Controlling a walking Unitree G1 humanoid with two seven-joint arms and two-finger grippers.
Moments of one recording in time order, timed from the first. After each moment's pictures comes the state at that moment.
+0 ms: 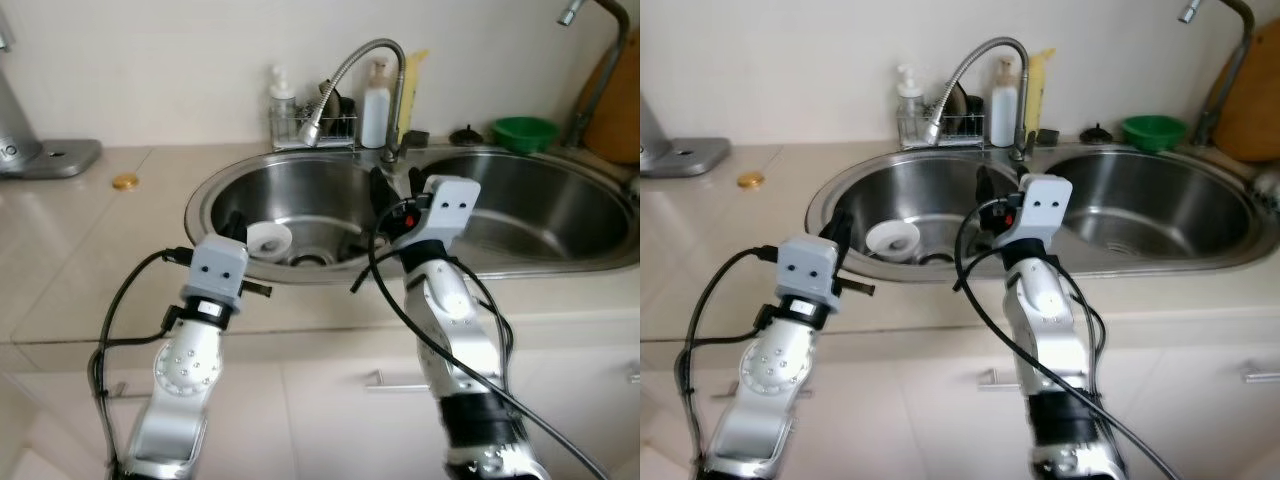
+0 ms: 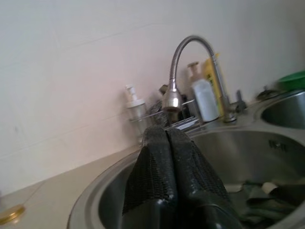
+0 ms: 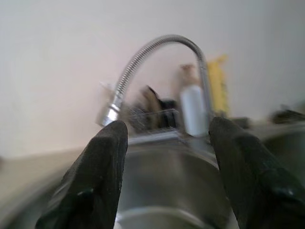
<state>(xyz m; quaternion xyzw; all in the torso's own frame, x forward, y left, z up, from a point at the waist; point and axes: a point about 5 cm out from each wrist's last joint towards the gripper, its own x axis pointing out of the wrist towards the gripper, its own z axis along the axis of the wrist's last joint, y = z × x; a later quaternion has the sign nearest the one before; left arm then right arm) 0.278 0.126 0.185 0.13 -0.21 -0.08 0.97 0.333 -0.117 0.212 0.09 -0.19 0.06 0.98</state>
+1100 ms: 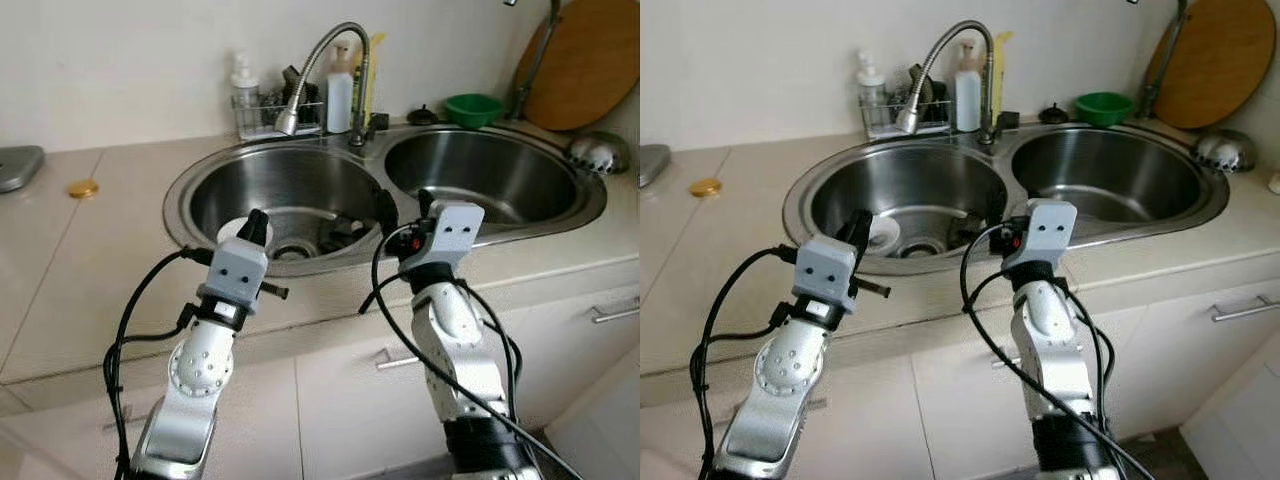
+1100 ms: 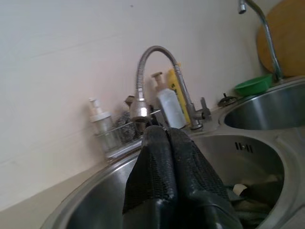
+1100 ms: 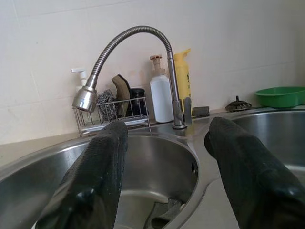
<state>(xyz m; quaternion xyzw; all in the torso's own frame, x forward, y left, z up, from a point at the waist) 0.278 0.130 0.188 0.17 -0.23 -0.08 0.96 0.324 -0.102 0.203 0.08 -0.19 0.08 0.97</state>
